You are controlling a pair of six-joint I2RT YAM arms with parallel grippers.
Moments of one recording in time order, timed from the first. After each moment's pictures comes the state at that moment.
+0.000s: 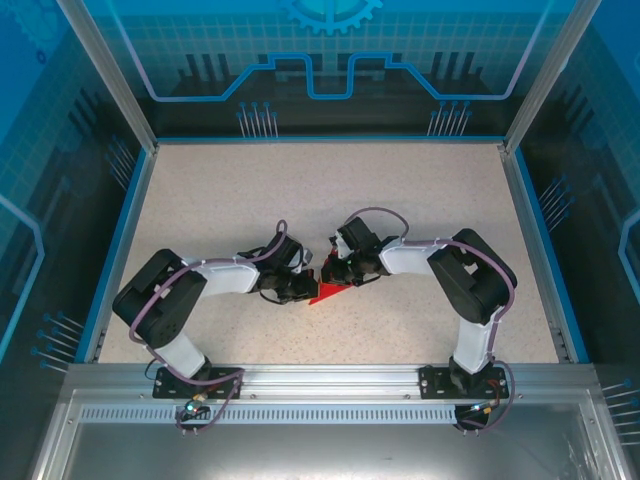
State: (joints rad) left arm -0.59 1.65 0.71 -0.14 0.47 -0.74; right arm 0.66 1.86 0.95 -0.14 -0.47 0.71
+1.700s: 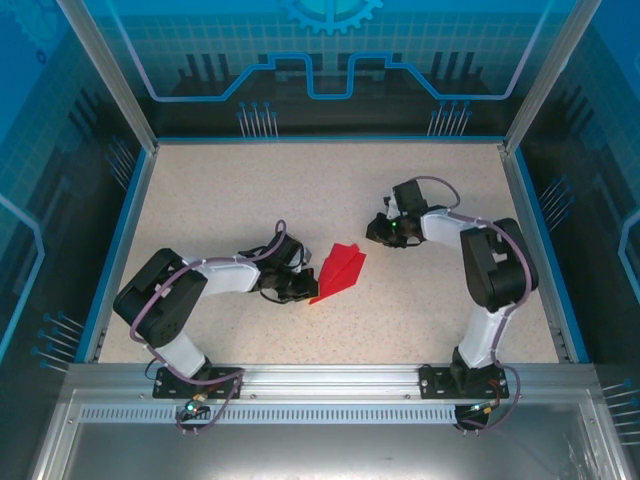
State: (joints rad) left arm -0.59 1.66 0.73 -0.18 0.46 -0.77; right arm 0.29 1.81 1.05 -0.28 -0.40 0.58
